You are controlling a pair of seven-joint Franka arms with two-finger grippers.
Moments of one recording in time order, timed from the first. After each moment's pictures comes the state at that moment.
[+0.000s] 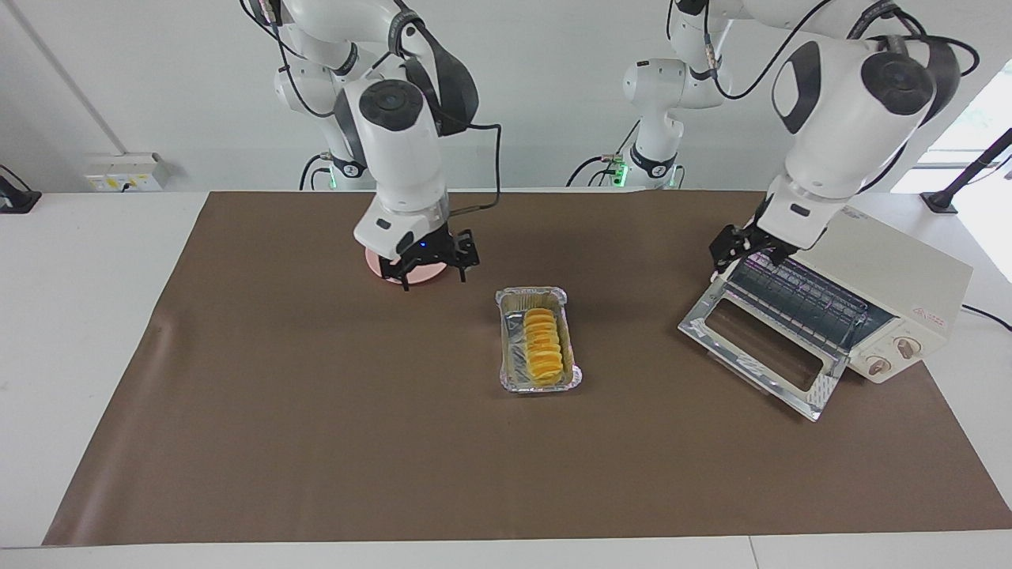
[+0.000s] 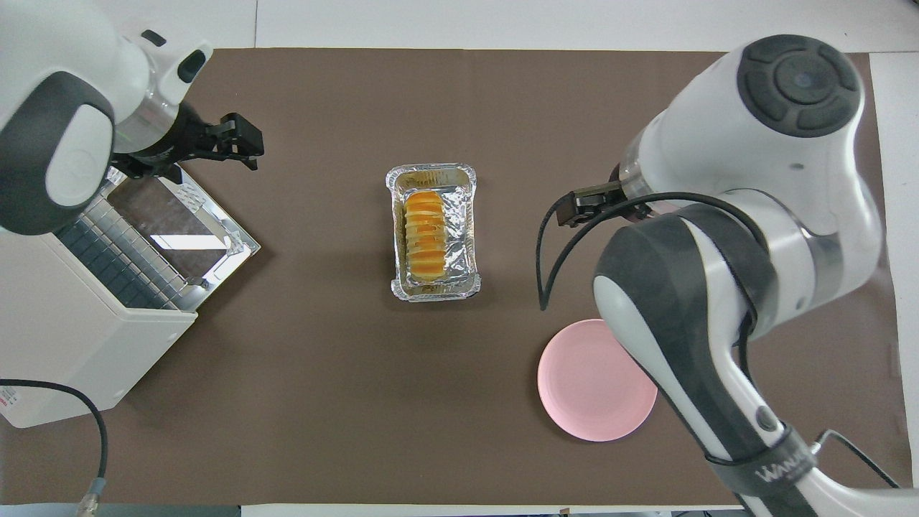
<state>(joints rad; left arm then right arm) -0.10 0.17 -0.04 -1.44 0.01 1.49 -0.15 0.32 0.32 0.13 -1.50 0.00 1.83 0.32</state>
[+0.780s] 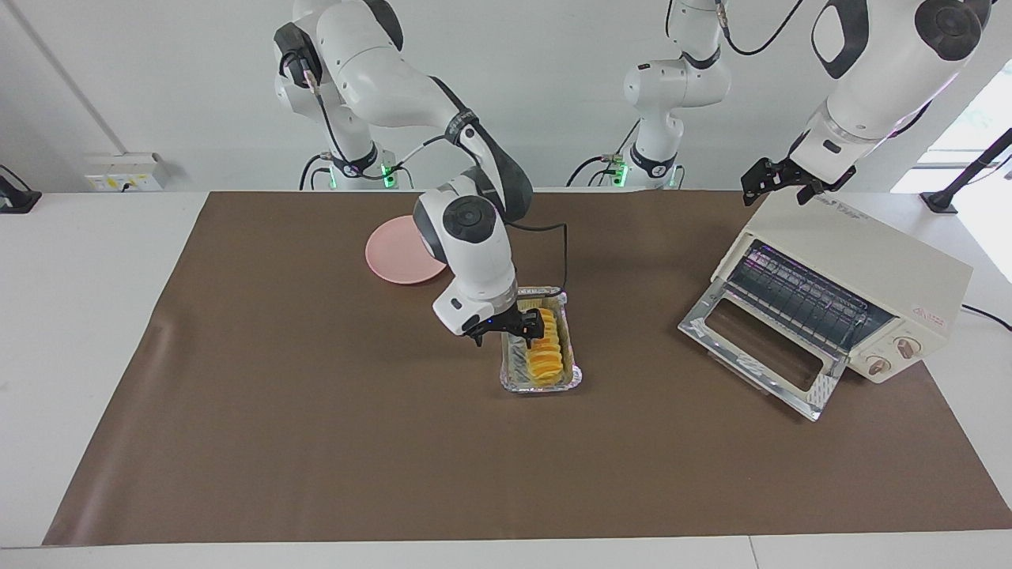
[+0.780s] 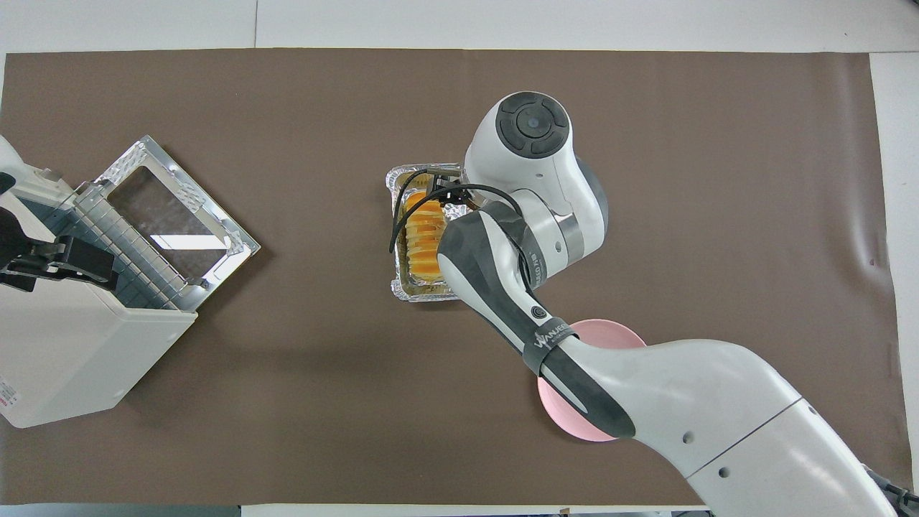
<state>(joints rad) -0.01 -0.05 -0.04 -1.67 0.01 1.42 0.02 0.41 0.59 0.12 -1.46 0.07 2.12 0.65</state>
